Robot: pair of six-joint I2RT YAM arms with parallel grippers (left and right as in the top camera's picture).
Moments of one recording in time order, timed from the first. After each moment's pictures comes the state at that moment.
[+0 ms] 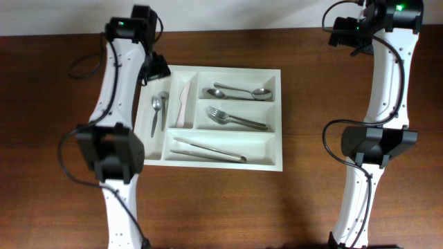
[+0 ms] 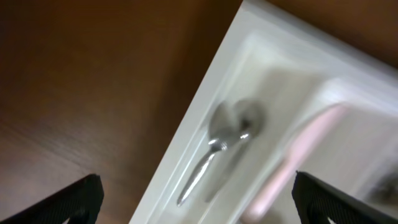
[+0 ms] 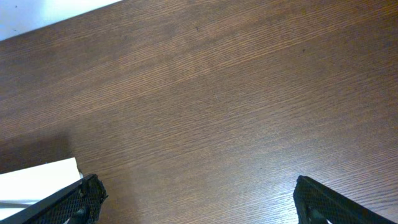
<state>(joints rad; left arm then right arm) -0.12 2.35 2.44 -1.47 -0.23 -0.48 -0.13 2.50 2.92 -1.47 0.04 0.25</state>
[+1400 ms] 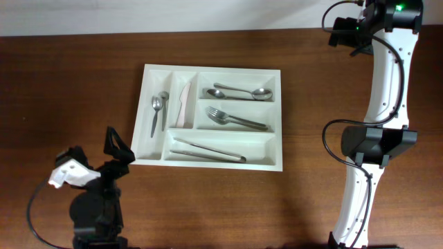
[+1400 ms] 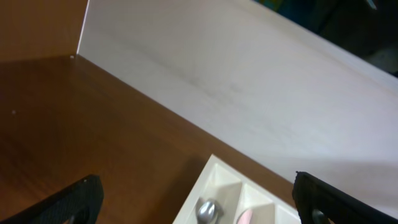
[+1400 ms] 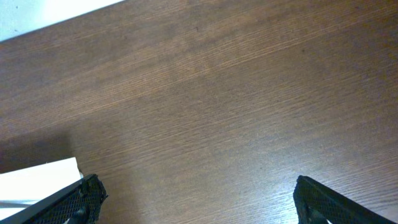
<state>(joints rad) 0.02 0.41 0.34 0.01 -0.26 -0.48 -0.13 2.50 2.92 -1.47 0.04 0.25</state>
